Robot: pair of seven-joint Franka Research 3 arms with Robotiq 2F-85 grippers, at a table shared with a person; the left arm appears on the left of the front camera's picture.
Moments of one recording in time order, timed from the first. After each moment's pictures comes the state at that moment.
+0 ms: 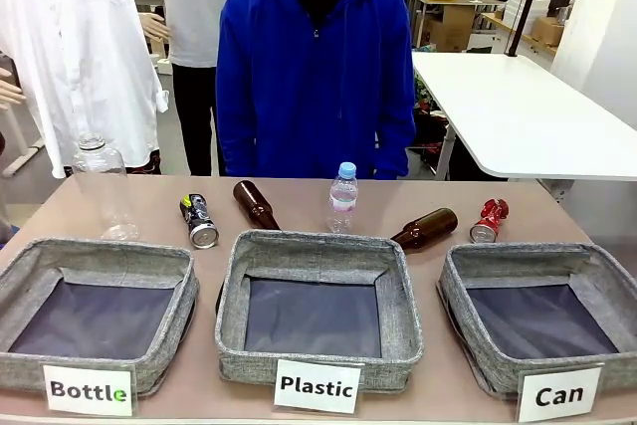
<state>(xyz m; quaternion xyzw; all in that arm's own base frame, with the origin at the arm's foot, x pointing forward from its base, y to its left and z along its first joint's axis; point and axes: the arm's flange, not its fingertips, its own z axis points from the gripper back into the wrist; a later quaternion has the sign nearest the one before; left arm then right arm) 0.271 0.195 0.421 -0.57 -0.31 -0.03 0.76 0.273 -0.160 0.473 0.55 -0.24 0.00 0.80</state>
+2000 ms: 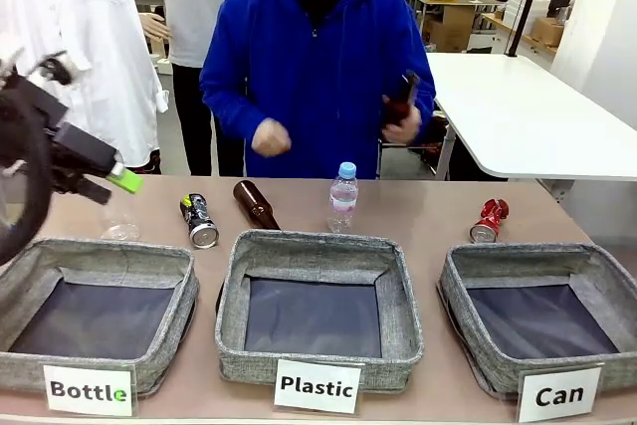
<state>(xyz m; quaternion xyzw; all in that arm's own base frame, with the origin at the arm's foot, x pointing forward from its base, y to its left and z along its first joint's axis) 0.353 -0.051 0.504 -0.34 -0.18 -0.20 0.90 0.279 -0.159 0.458 0.55 -0.22 -0.03 0.80</state>
